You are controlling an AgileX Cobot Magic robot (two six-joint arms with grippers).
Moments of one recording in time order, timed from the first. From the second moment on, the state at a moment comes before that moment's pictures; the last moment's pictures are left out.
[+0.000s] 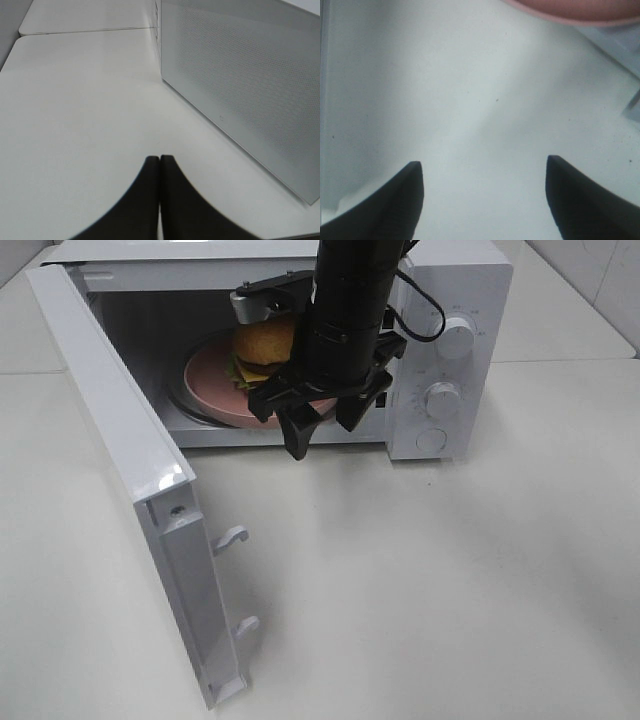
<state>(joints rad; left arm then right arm) 0.04 -0.01 -0.50 -0.17 1.06 0.17 0.65 2.12 -1.79 -0.01 1.09 -0.06</state>
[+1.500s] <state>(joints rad) 0.04 -0.01 -0.50 -0.17 1.06 0.17 0.19 1.61 -1.30 -0.11 1.22 0.07</state>
